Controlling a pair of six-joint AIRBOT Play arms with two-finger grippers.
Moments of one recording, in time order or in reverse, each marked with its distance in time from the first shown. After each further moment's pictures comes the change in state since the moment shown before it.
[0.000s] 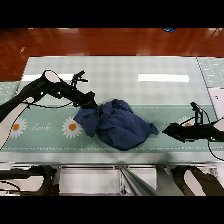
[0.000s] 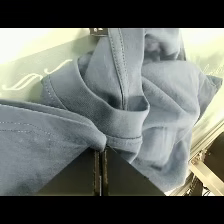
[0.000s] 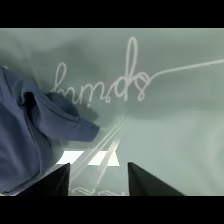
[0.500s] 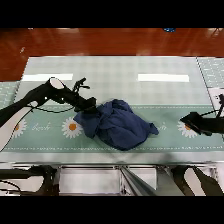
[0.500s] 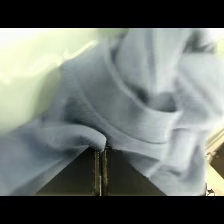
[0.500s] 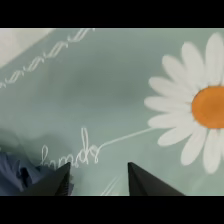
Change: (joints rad) left arm -0.022 -0.010 -0.072 -0.005 0.046 -0.012; right arm -0.264 0.009 0.111 -0.018 -0.024 -0.035
